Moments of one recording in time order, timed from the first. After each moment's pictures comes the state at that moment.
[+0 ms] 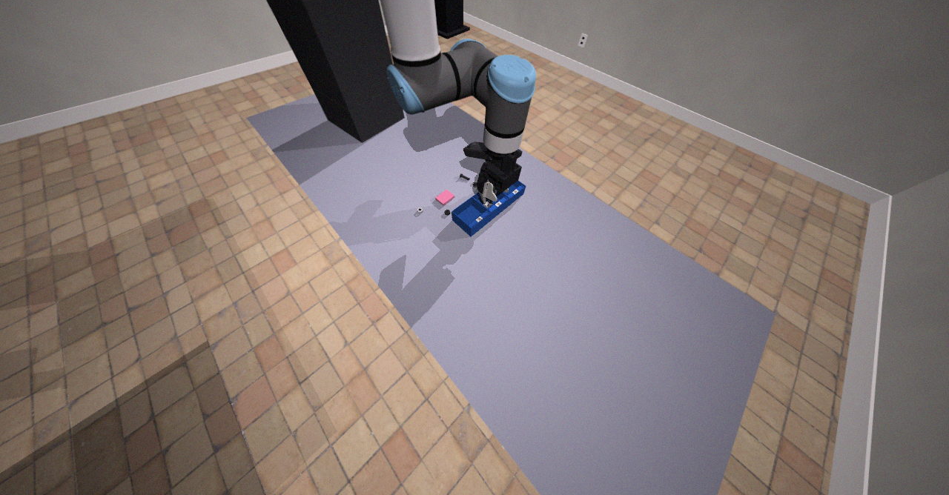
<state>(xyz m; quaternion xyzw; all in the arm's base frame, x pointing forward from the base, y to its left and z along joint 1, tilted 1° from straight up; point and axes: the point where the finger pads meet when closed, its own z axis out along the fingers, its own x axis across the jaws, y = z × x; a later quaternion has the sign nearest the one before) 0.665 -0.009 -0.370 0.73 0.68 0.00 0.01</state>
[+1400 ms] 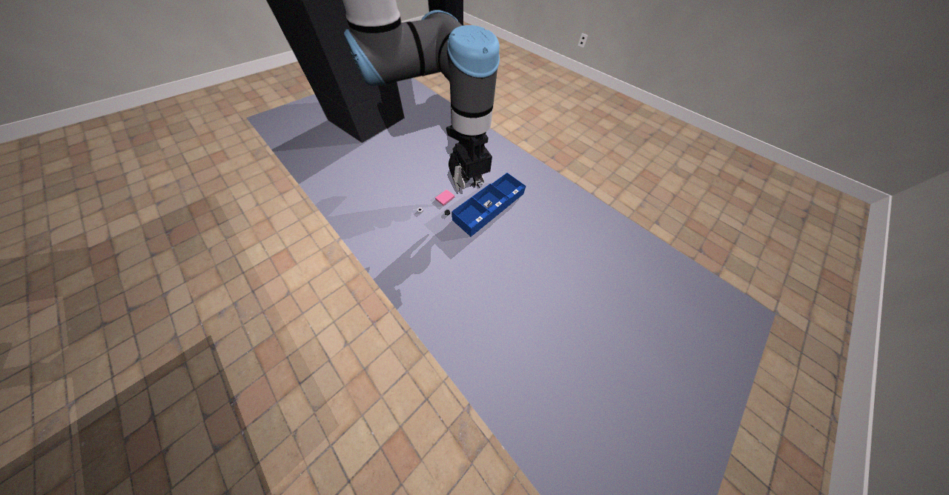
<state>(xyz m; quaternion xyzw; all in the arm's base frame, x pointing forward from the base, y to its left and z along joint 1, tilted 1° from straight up) 0.603 -0.046 -0.329 0.84 0.55 -0.01 0.00</state>
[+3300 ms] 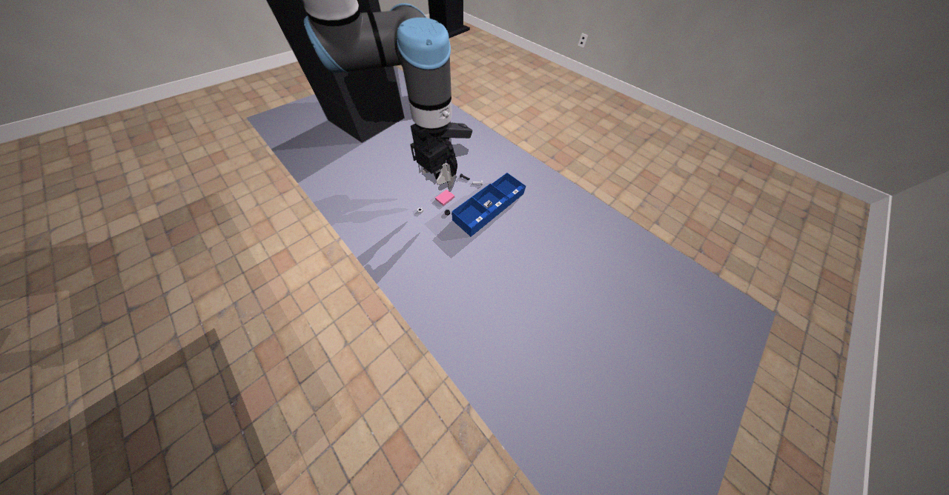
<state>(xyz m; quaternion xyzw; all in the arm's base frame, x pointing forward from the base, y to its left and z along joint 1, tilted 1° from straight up) 0.543 -0.084 -0.327 1.00 -0.01 0.00 0.01</state>
